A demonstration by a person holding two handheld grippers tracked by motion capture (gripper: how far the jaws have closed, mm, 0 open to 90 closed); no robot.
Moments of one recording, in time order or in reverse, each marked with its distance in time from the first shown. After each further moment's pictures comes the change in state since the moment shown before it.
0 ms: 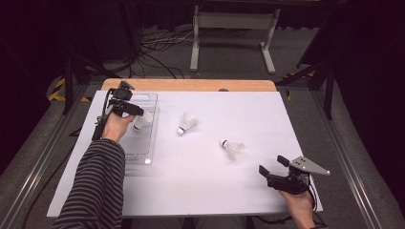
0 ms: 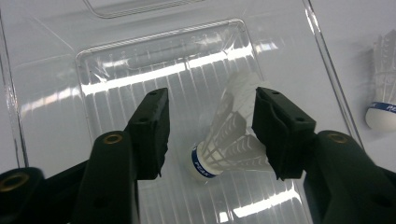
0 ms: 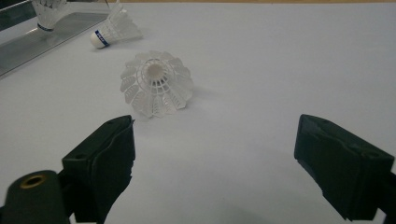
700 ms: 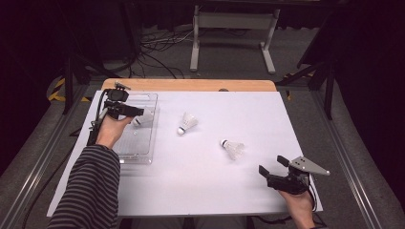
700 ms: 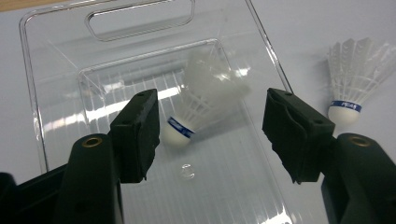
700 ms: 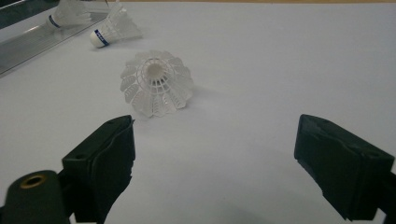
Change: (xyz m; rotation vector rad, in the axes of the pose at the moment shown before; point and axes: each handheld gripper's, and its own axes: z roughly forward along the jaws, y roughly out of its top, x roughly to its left) left arm -0.005 -0.017 -0.028 -0.130 -0.051 0.035; right arm 0.001 0.000 0.000 0.003 -0.004 -0.001
